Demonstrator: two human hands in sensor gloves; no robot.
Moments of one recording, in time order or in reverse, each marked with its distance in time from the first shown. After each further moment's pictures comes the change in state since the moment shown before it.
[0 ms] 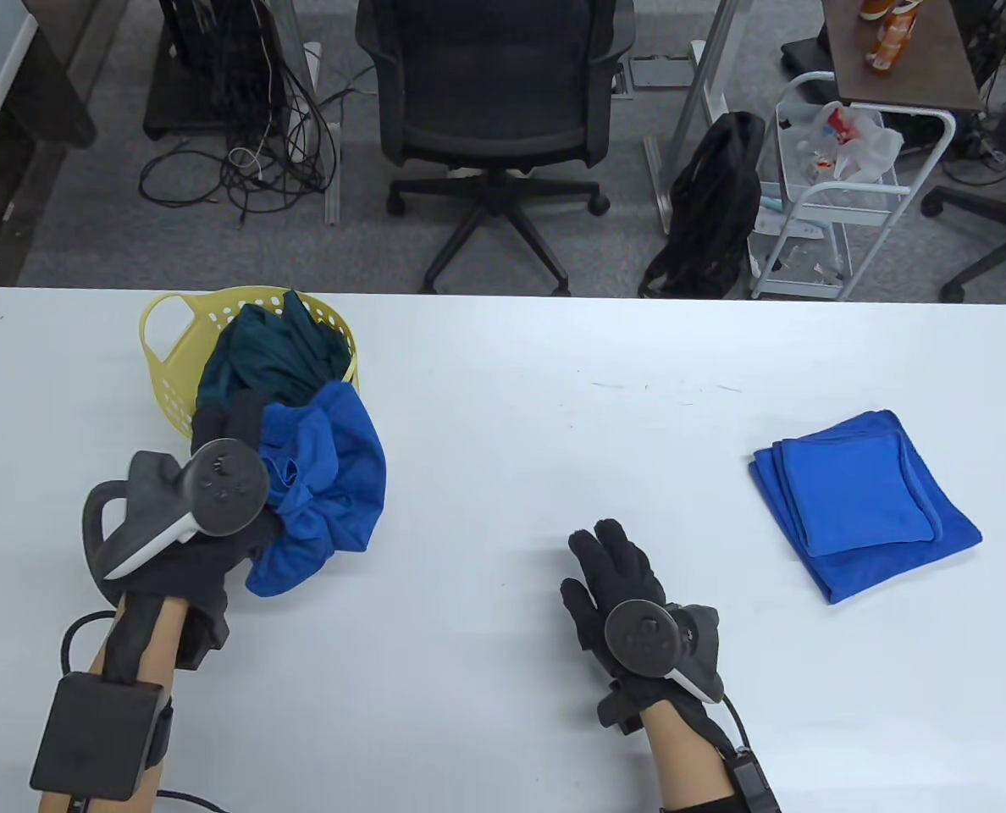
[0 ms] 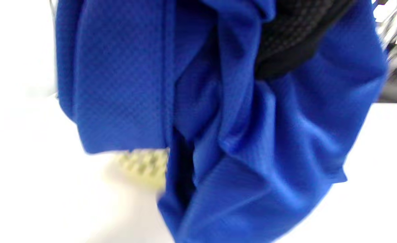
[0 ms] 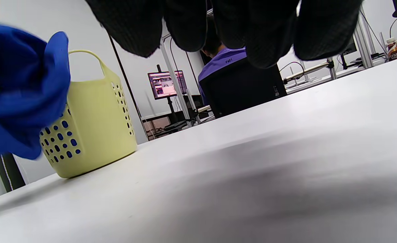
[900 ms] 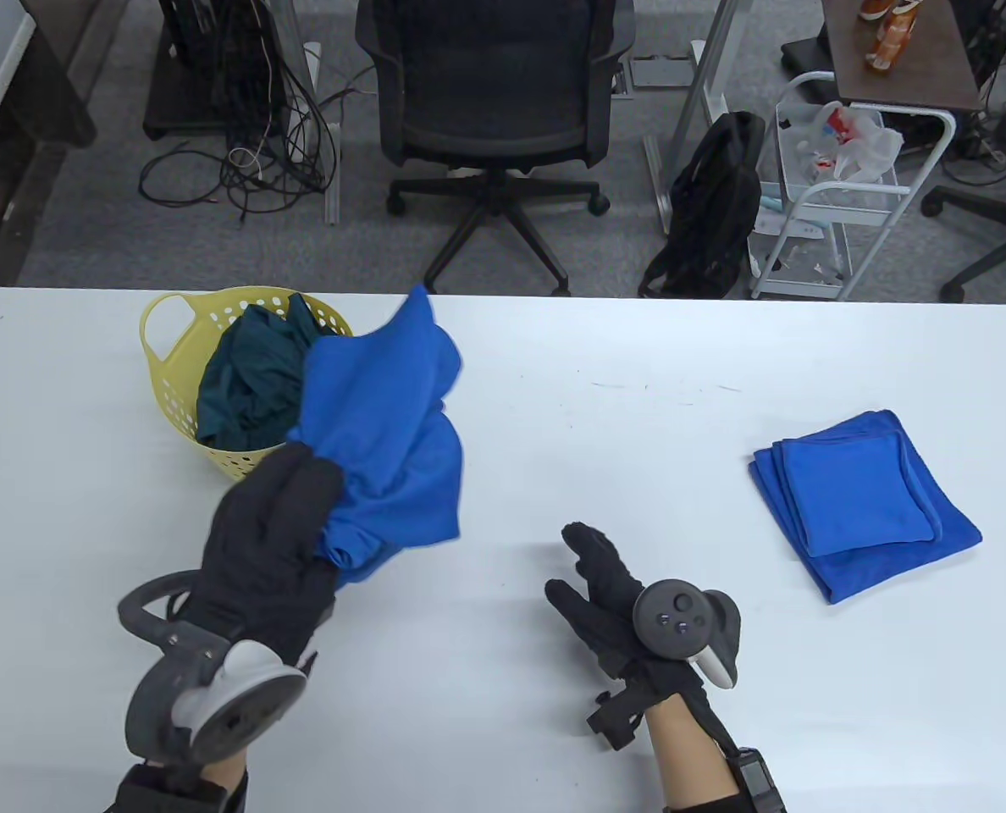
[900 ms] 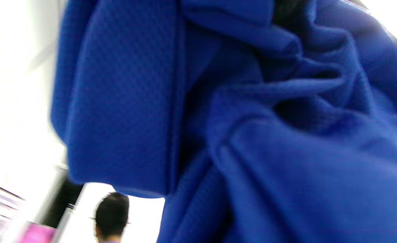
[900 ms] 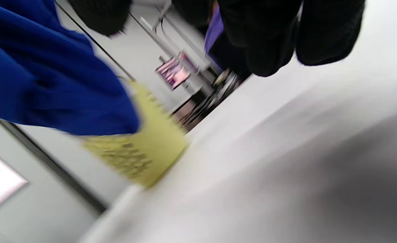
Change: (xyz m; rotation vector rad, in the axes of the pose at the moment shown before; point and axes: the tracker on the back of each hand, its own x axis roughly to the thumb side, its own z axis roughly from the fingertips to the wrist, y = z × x) left_hand 0.092 0.025 0.138 1.210 -0.442 0.268; right_hand -0.006 0.004 -0.007 0.295 -0.048 -0.701
